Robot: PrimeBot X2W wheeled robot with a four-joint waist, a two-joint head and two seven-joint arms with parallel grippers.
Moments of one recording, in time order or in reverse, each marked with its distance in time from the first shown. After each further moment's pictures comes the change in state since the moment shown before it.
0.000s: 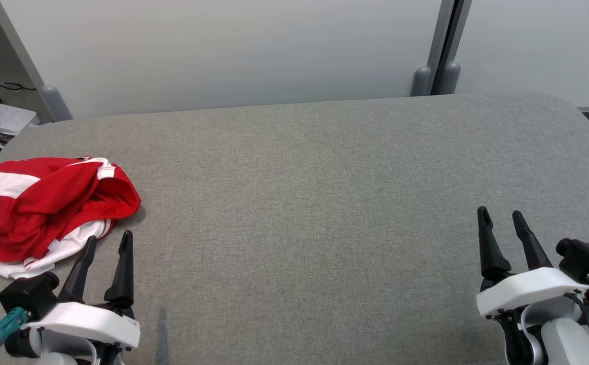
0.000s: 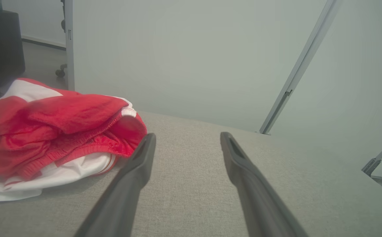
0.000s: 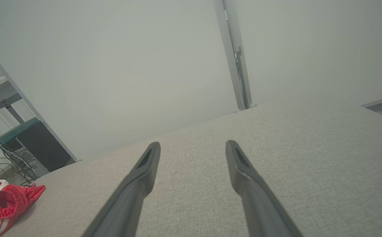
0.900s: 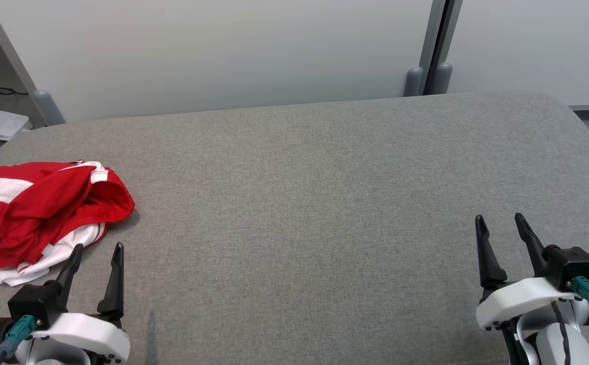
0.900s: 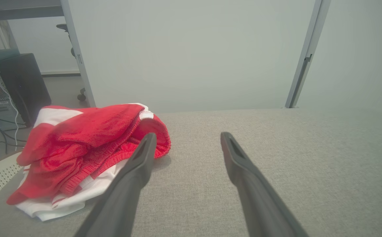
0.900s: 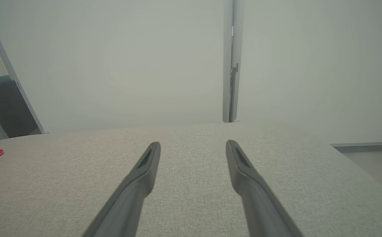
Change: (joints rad) left arm 0.000 0.005 0.062 0.066 0.285 -0.001 -0.065; right arm 0.005 -0.006 -0.015 0.028 -0.275 0.000 -0.070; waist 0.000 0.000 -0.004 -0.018
